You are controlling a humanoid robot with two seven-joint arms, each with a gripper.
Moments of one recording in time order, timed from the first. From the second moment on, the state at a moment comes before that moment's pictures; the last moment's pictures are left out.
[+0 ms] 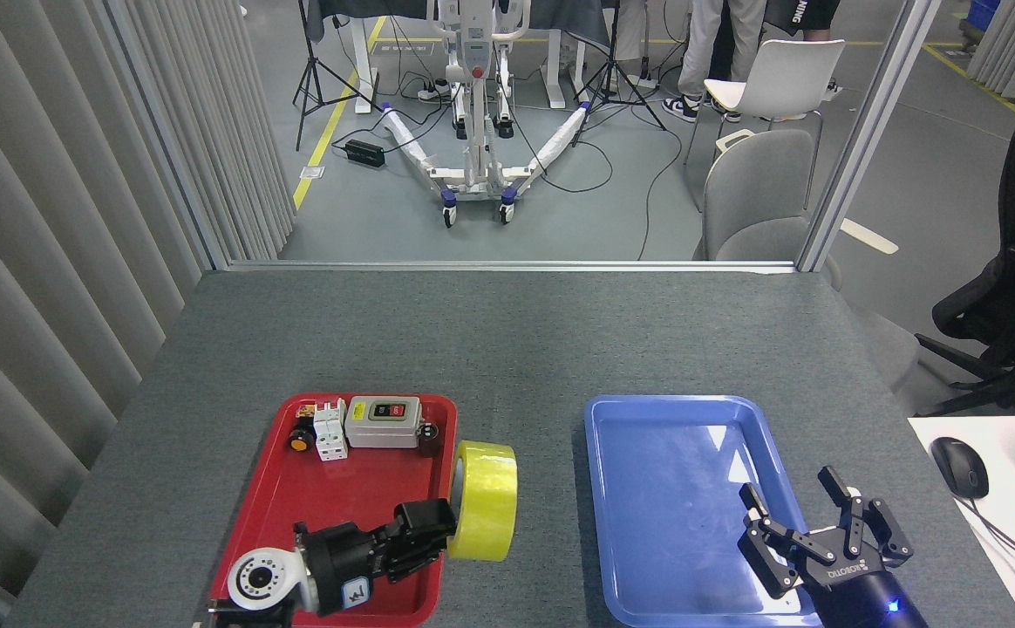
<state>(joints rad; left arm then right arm) -0.18 -0.12 0.10 -1.45 -0.32 -0.05 -1.19 0.13 -0.17 -0.14 -1.67 1.26 -0.42 -0.03</state>
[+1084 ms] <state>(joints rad) -0.09 -0.11 -0.03 -1.54 -0.05 -0.10 -1.26 -0.23 -0.60 0.50 -1.46 0.79 -0.78 -0.11</state>
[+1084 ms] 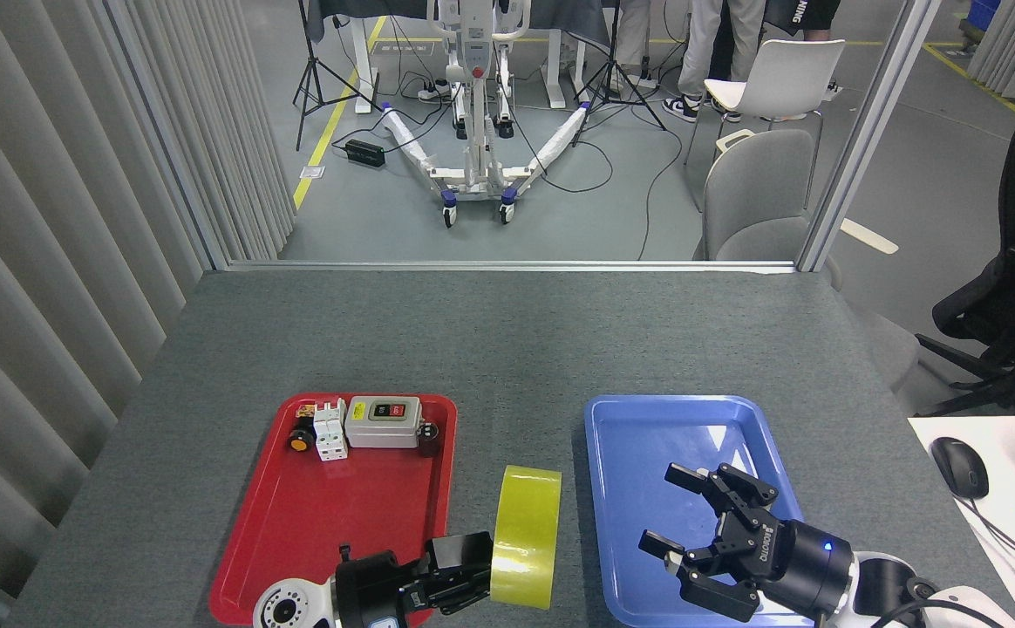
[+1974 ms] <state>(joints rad) -0.05 -0.11 -0.08 -1.58 -0.04 -0.11 -1.26 -0.19 -0.59 0.54 -1.61 0.79 -0.79 -0.05</state>
